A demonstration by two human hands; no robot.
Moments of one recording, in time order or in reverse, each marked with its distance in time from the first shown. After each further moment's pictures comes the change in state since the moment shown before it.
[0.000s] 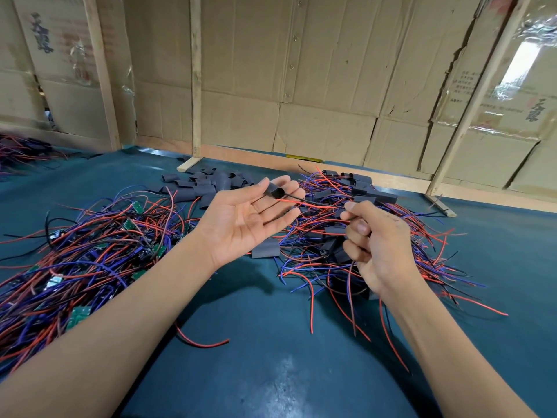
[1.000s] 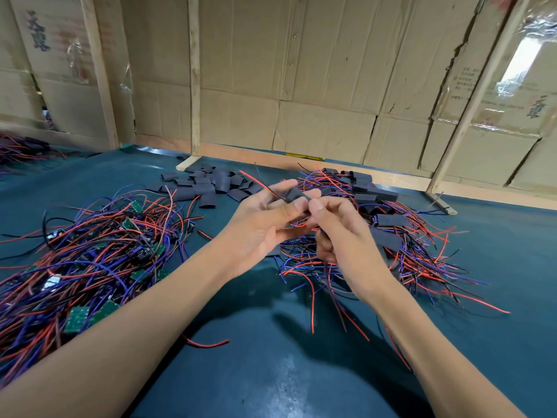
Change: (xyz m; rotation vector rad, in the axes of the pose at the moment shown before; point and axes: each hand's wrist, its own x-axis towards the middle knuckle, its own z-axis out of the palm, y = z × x) left_hand 0.007 -0.030 0.016 0.315 0.075 0.170; right_hand -0.015 0.017 0.028 -0.300 -0.223 -0.121
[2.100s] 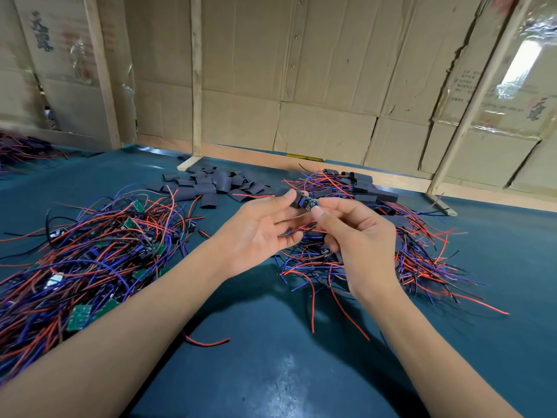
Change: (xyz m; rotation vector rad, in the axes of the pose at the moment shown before) left_hand -0.004 0.006 -0.004 -0.015 0.000 -0.188; right_hand -0.003 0.001 -0.003 0.122 0.193 -0.137
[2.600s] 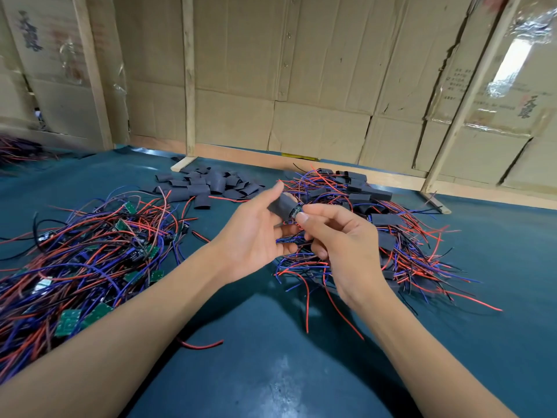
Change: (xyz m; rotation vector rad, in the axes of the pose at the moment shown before) left_hand 0.004 -0.005 0.010 0.087 0.072 -0.058; right_hand -0.002 0.007 0.004 0.012 -0.023 0.103
